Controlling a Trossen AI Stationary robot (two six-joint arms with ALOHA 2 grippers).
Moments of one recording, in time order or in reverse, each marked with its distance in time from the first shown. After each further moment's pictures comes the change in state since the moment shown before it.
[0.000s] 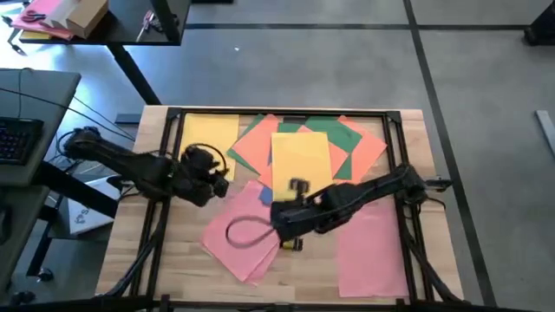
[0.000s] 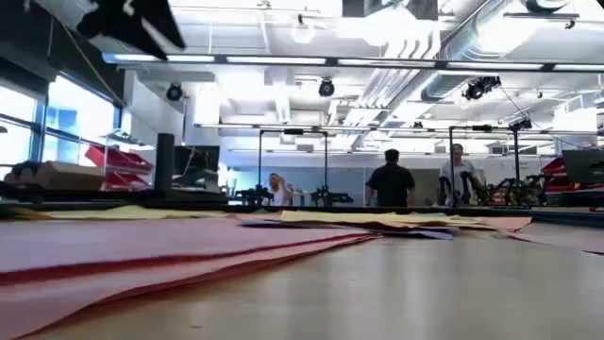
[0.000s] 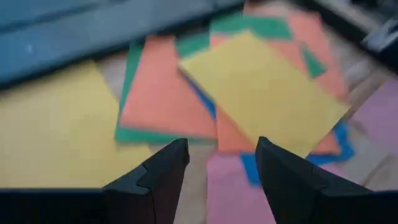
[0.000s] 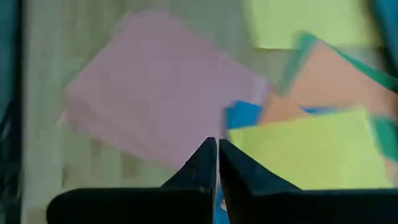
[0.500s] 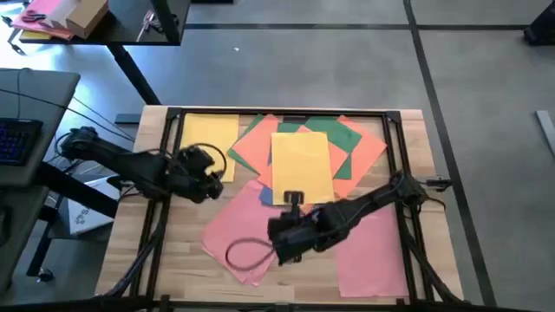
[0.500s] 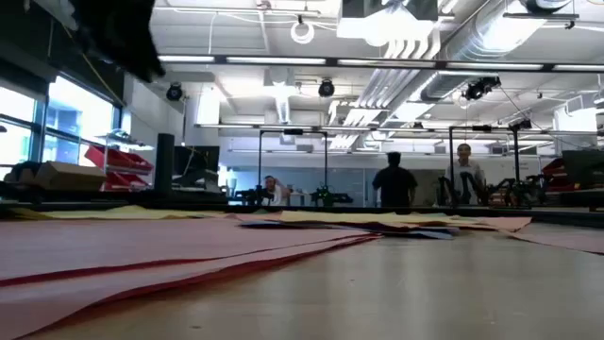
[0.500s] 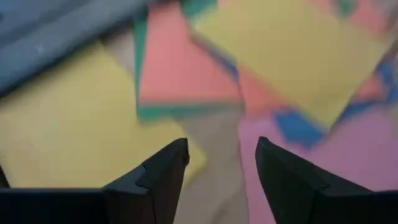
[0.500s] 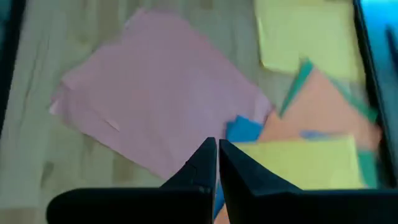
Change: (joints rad) left arm 0.013 0.002 -0.158 -0.043 0.229 0.035; right arm 0.071 0.113 -0.002 0.141 0.017 -0.309
